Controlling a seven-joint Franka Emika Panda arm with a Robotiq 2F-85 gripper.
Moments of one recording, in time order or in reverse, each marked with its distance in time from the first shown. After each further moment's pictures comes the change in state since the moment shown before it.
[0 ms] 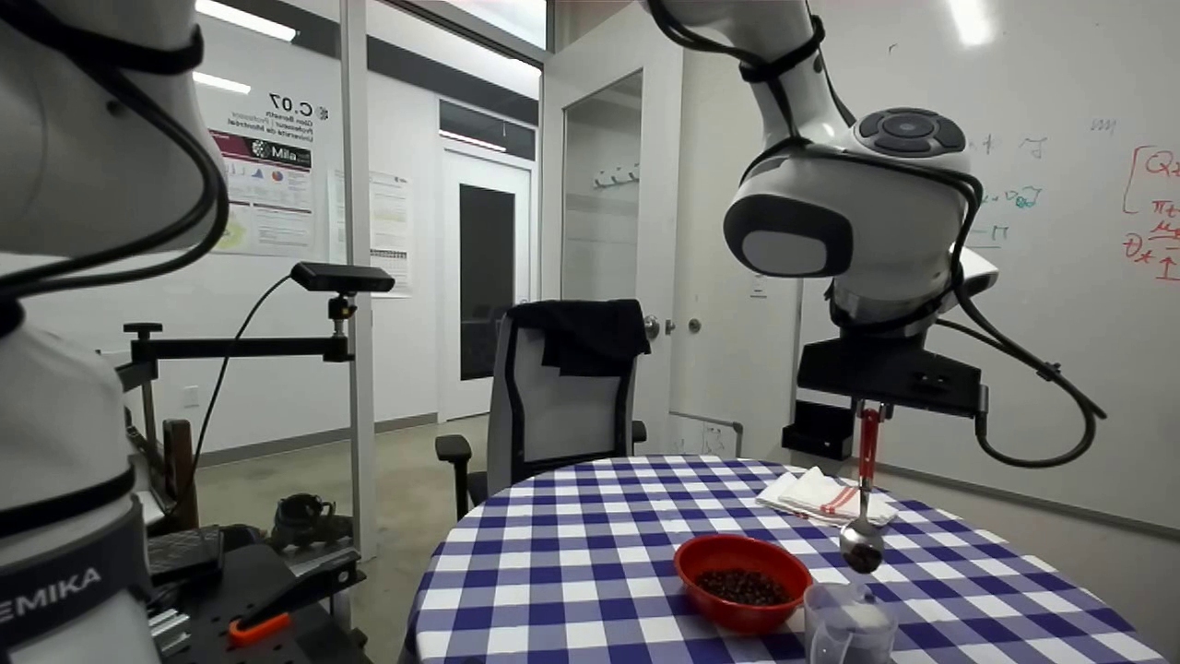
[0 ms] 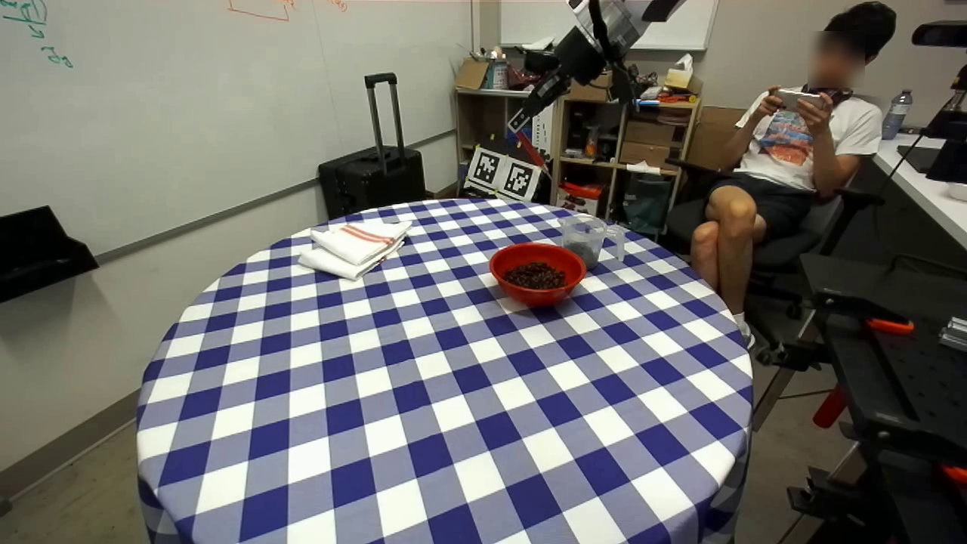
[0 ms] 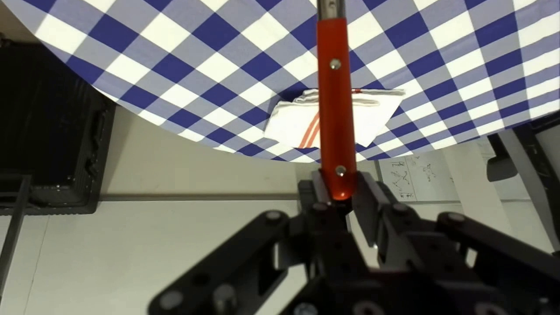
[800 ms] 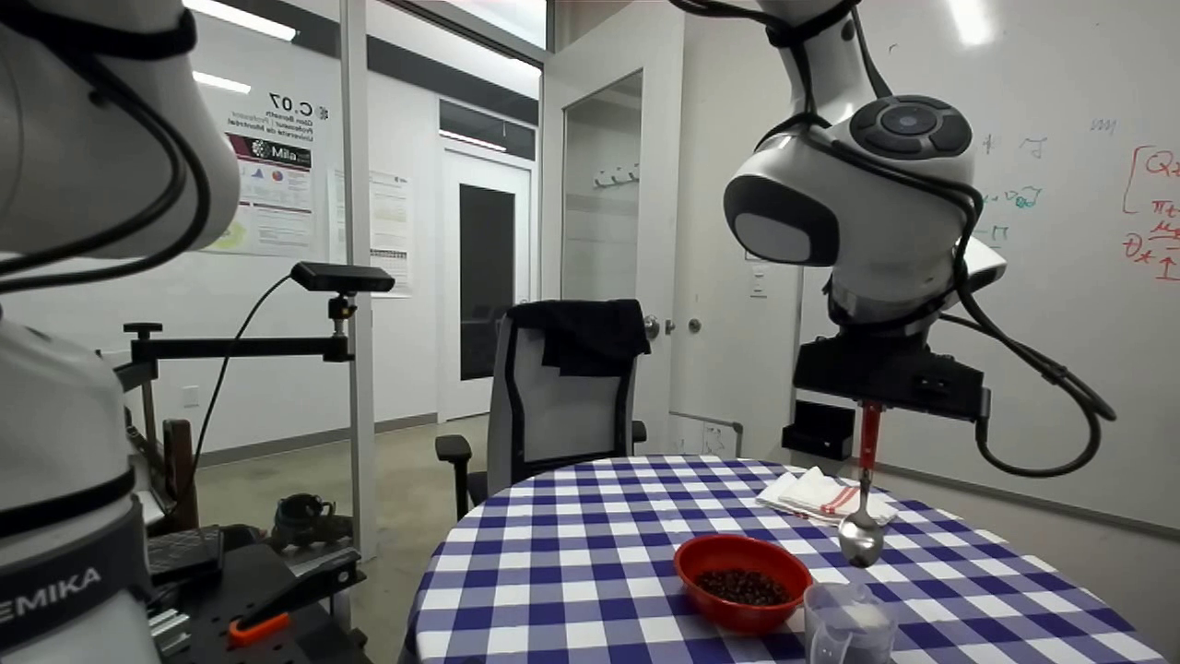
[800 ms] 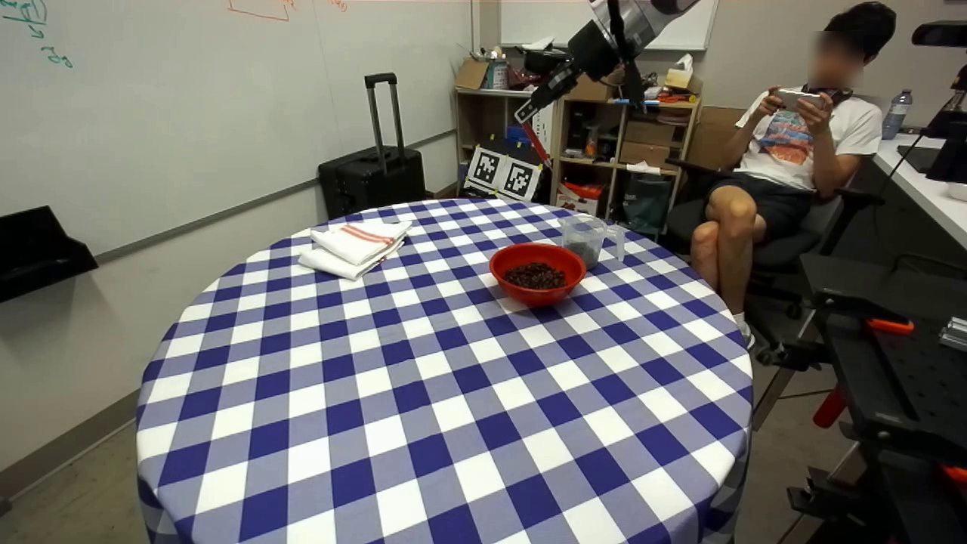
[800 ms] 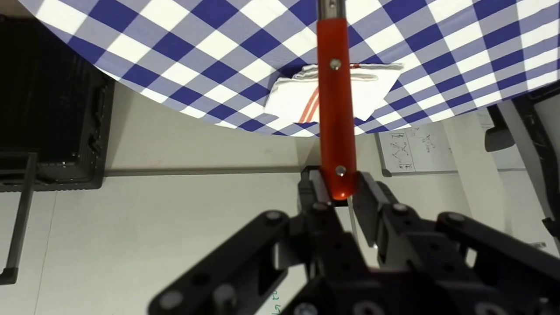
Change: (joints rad) arm -0.143 -0.009 0.135 -0.031 0.209 0.005 -0.223
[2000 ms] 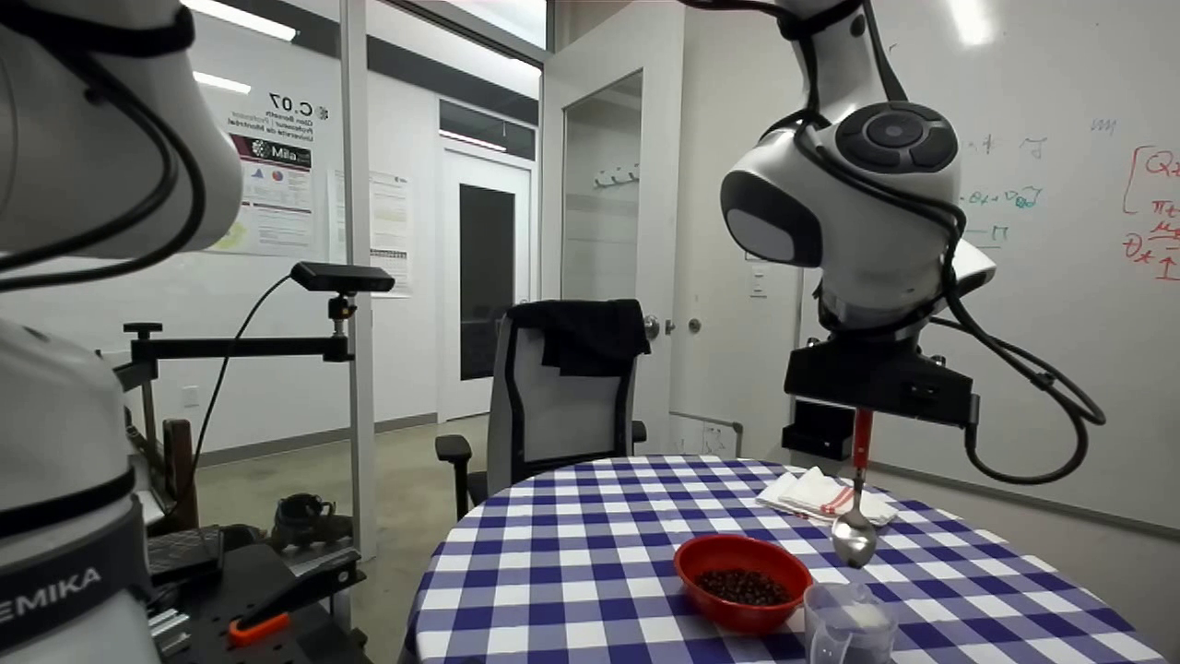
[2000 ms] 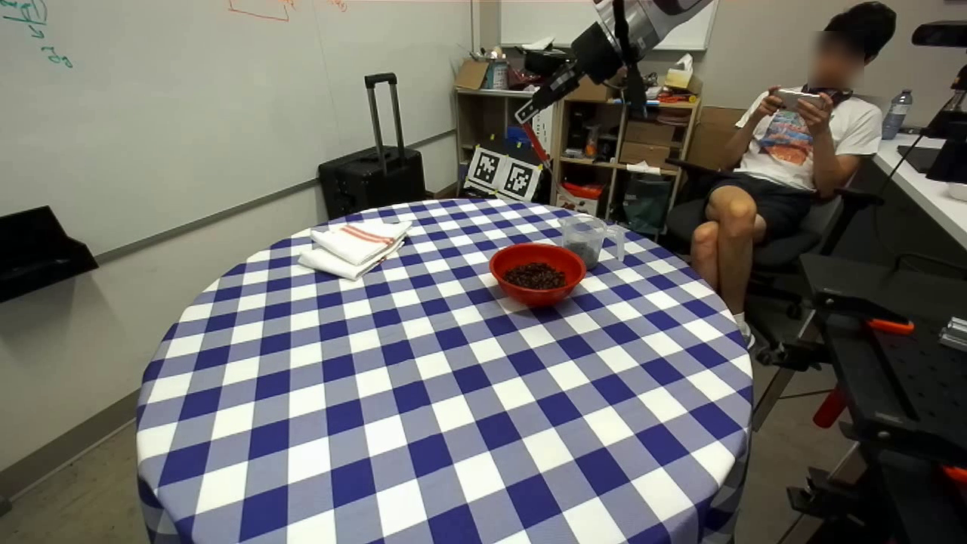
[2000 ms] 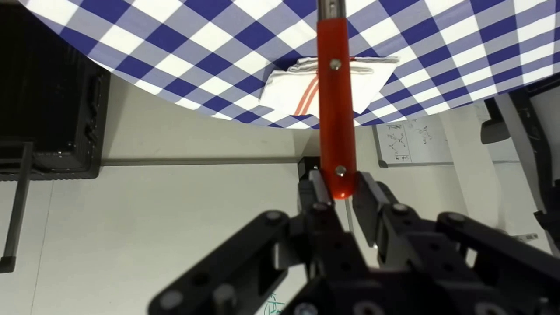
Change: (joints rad) arm -0.033 0.000 0.038 -0.012 0.133 0.000 -0.144
